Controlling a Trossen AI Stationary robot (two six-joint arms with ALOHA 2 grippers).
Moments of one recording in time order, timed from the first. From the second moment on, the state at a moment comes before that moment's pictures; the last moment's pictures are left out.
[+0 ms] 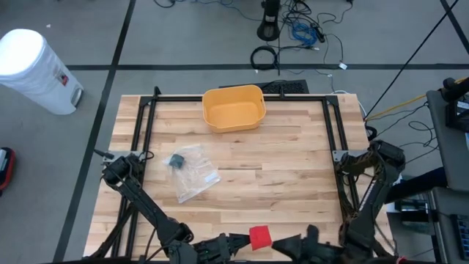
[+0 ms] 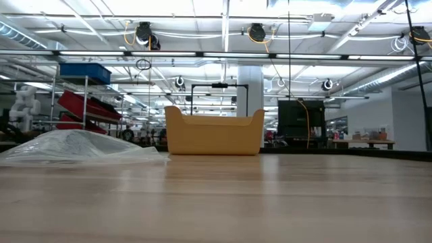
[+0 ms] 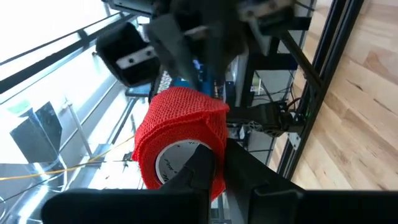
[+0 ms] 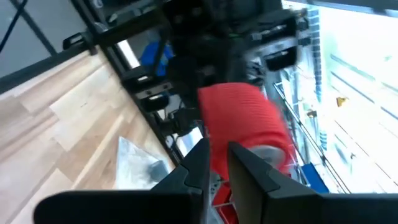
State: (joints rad) left arm -0.79 2.02 1.65 0.49 -1.00 1.63; right arm 1.05 1.74 1.43 0.10 1.22 -0.93
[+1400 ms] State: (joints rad) left arm -0.78 2.02 1.65 0.48 -0.74 1.24; right arm 1.08 1.69 1.43 0.13 1.16 -1.11
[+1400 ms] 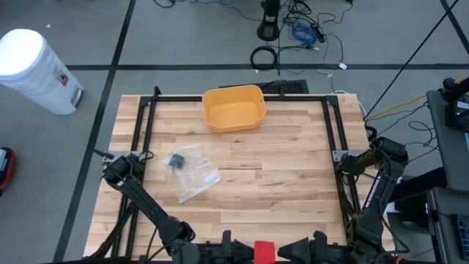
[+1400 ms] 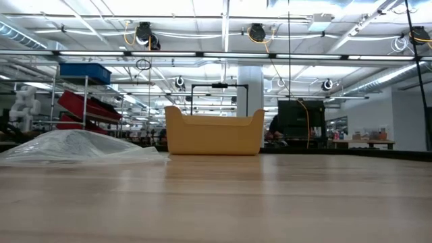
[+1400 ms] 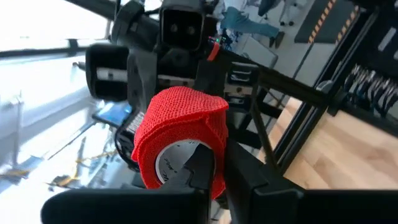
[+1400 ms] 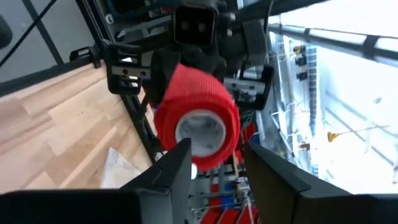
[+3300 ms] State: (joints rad) left arm -0.80 2.02 1.65 0.45 -0.71 0.20; right arm 1.06 1.81 1.47 0.30 1.08 -1.93
